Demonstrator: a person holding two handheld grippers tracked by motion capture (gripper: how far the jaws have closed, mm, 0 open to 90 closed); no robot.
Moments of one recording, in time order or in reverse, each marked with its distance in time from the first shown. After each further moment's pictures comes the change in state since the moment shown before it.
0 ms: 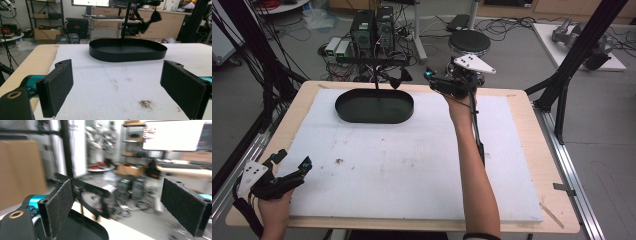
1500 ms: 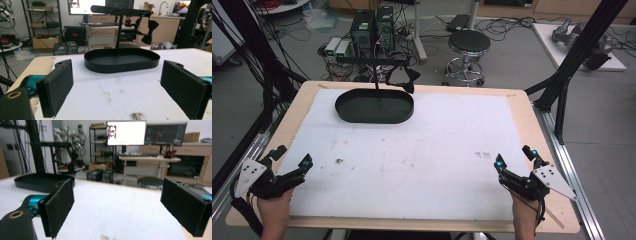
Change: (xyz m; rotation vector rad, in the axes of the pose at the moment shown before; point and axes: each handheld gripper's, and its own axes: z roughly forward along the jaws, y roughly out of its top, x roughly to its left) left arm -0.013 0.019 -0.003 -0.045 -0.015 0.036; right arm -0.033 -0.152 -0.251 -0.050 -0.238 0.026
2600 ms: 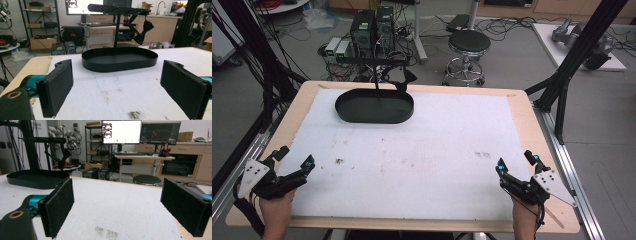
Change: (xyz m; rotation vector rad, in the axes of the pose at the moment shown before) left arm -0.002 -0.004 0.002 -0.001 -0.014 0.007; right arm -0.003 -0.014 -0.007 -0.004 -0.034 -0.003
